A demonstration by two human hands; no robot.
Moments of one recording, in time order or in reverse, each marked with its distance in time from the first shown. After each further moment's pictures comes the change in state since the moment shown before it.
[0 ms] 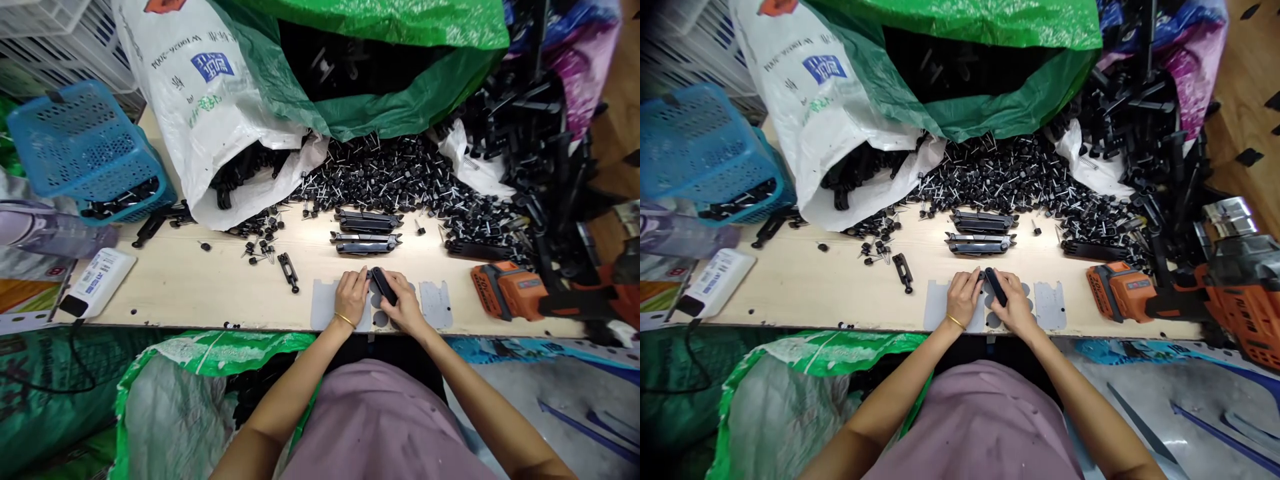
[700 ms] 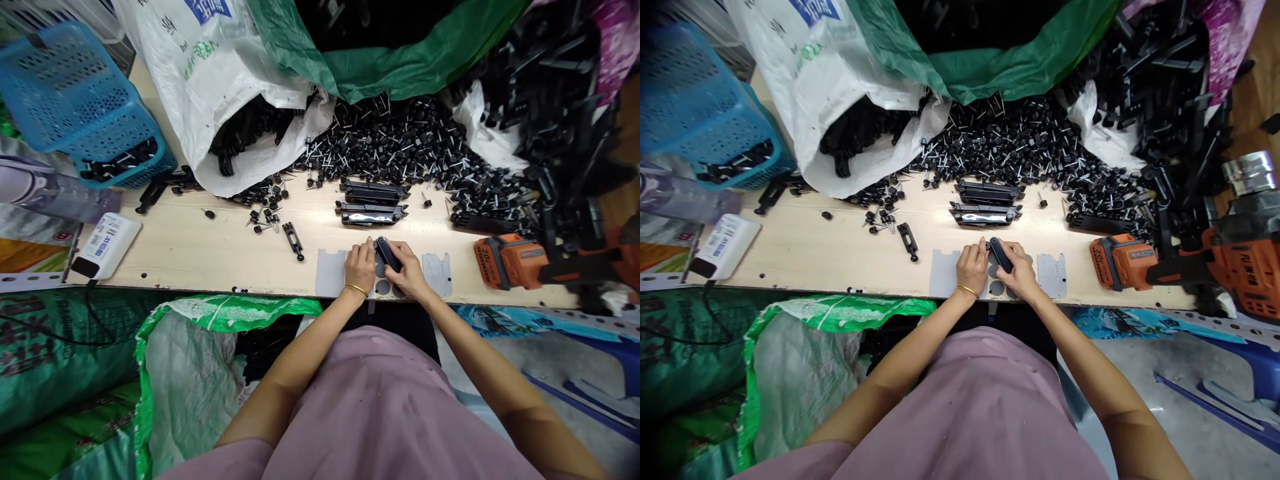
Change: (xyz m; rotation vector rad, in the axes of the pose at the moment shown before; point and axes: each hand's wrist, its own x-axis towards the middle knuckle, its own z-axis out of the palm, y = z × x) left_hand -0.010 0.011 0.016 0.274 -0.051 -0.009; right_hand 0.002 0.006 -0.007 0.055 -0.012 -0.019
